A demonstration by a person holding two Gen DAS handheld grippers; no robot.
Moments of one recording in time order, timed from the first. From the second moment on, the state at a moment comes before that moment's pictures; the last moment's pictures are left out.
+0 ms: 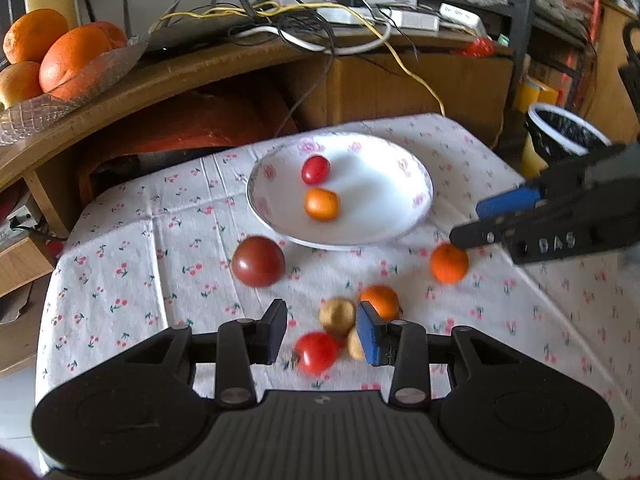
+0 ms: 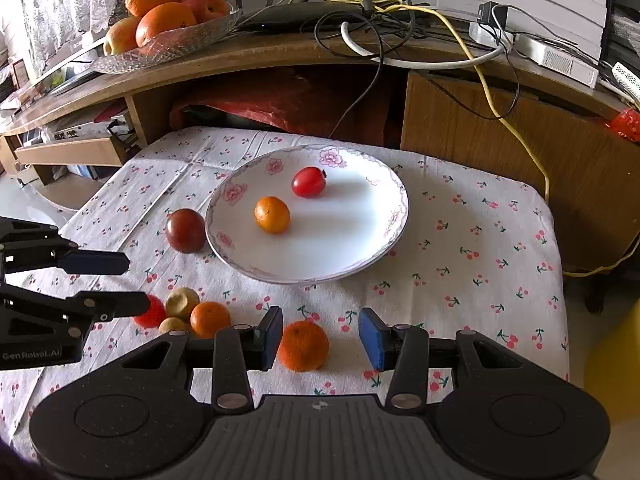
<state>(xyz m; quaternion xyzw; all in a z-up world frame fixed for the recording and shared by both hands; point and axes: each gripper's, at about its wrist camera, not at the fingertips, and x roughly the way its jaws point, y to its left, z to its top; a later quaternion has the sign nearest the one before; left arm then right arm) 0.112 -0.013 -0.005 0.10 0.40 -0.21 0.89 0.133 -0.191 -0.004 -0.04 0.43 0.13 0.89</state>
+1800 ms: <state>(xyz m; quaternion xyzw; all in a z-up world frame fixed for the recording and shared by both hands) 0.121 -0.010 -0.039 0.11 0.44 -0.22 0.87 0.136 -0.179 -0.030 -0.05 0.48 0.16 0.86</state>
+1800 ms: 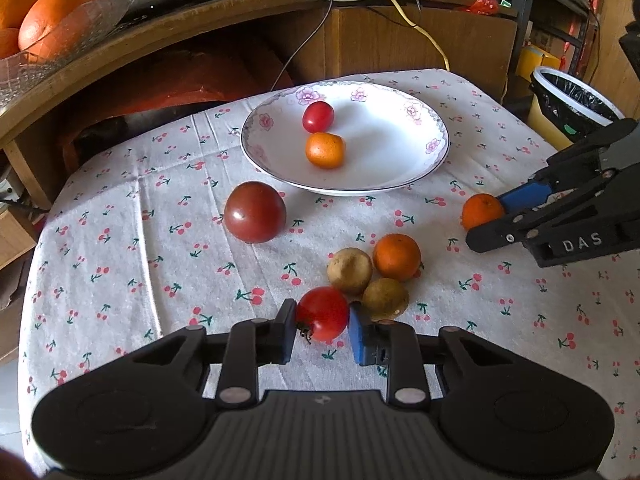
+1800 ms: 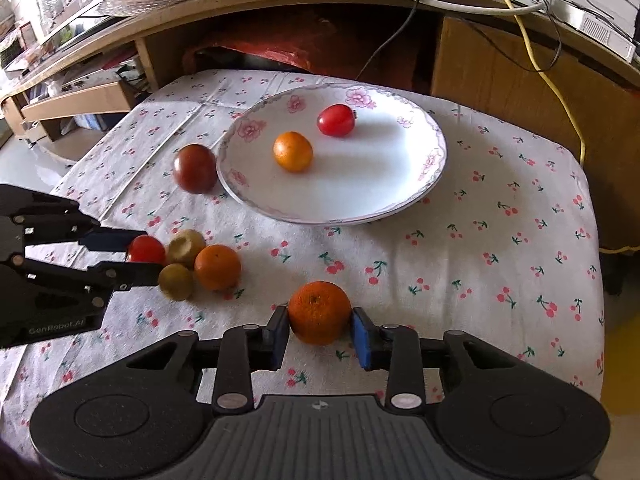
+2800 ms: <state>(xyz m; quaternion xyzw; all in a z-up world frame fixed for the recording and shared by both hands) 0.101 -0.013 -0.038 0.13 0.44 -0.24 0.86 0.126 -0.164 -0.031 -0.07 0.49 0.19 0.85</state>
